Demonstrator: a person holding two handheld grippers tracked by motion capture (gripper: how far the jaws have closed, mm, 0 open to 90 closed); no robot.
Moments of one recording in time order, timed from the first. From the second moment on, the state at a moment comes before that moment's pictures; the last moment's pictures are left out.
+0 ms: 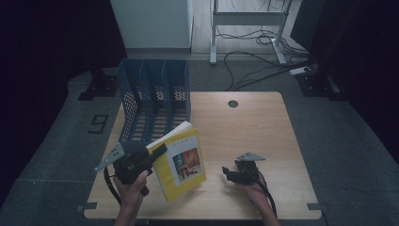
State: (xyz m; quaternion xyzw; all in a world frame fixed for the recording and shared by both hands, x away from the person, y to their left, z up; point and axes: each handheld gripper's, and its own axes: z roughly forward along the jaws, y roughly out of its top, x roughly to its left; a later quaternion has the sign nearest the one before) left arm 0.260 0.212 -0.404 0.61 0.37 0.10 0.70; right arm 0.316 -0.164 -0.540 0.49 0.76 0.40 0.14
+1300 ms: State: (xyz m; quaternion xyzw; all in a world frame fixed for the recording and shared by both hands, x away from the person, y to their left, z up) left arm 0.283 0.227 -0.353 0.59 0.38 0.15 0.70; right arm 0.318 -0.165 -0.549 0.49 0.76 0.39 0.15
